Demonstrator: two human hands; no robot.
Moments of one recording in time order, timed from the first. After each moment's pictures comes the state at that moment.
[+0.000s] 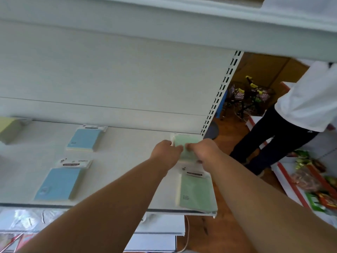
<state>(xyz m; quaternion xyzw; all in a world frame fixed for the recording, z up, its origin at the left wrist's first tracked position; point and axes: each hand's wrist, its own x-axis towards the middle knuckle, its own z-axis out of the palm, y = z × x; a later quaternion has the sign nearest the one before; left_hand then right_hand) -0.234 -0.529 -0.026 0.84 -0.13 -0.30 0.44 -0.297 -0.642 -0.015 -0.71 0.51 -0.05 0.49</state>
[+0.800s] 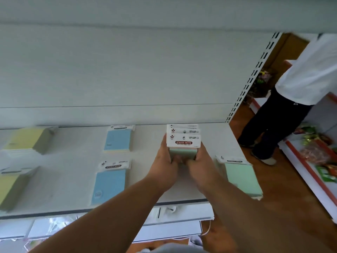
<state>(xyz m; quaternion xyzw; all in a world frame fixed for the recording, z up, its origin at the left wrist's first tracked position) -0.191 -0.397 -0.056 0.76 -0.29 -0.25 0.53 -0.268 -0.489 -0.050 -0.68 0.36 -0.21 0.60</state>
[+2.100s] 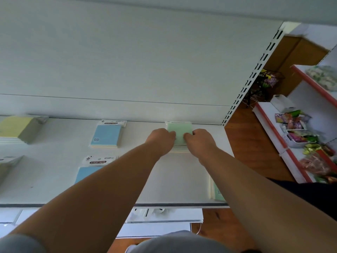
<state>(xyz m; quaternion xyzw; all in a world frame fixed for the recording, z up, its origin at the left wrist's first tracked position) -0.150 -0.474 -0.031 0.89 -0.22 -0.28 0.29 -0.239 -0.570 -0.022 -0.81 0.45 -0.03 0.37</state>
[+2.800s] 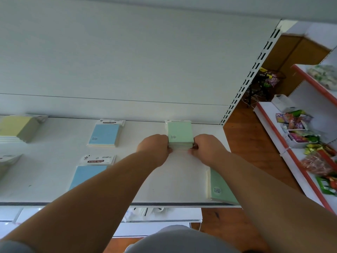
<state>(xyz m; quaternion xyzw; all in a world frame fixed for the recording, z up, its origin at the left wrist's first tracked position) -0.156 -0.454 -0.051 0.90 -0.40 -0.14 0.09 -0.274 -0.602 -0.034 -0.96 0.23 0.05 0.17</state>
